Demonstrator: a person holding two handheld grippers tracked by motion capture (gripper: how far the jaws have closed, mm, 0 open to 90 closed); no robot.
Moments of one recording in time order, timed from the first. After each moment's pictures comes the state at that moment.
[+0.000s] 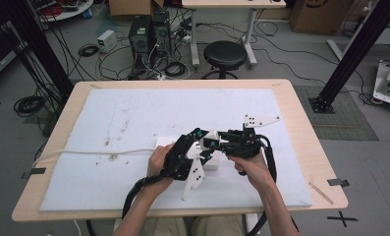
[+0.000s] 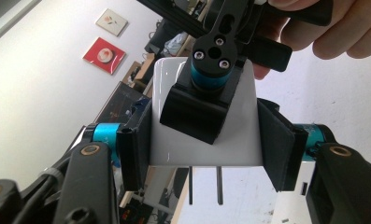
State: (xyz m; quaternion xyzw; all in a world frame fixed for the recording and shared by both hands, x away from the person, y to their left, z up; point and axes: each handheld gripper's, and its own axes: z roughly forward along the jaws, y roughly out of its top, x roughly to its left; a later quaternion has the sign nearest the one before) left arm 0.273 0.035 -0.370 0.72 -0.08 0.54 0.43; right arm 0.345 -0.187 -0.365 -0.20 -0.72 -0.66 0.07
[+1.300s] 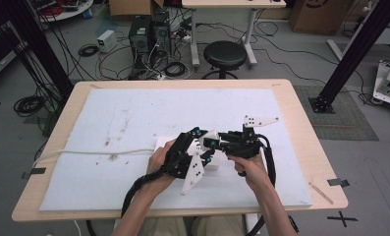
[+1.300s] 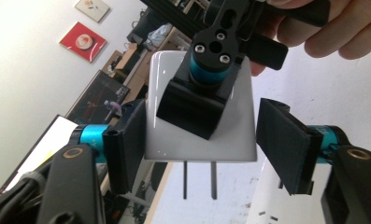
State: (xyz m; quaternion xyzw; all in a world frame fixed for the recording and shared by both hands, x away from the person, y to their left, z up) left arm 0.280 0.036 -0.370 0.75 -0.06 0.50 0.43; right arm 0.349 -0.189 -0.373 -0.23 -0.71 -0.66 0.09
